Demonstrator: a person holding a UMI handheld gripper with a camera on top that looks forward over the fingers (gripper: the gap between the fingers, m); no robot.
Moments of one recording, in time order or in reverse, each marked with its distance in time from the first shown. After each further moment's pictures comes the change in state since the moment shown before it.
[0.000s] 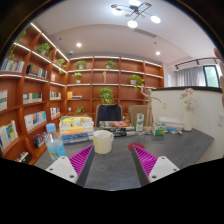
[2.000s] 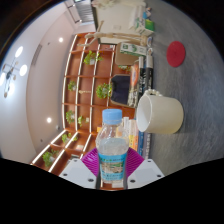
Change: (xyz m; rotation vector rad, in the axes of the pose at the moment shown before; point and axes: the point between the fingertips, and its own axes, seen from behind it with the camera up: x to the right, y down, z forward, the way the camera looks) arm -0.148 -0.050 0.172 -0.122 -0.338 1.449
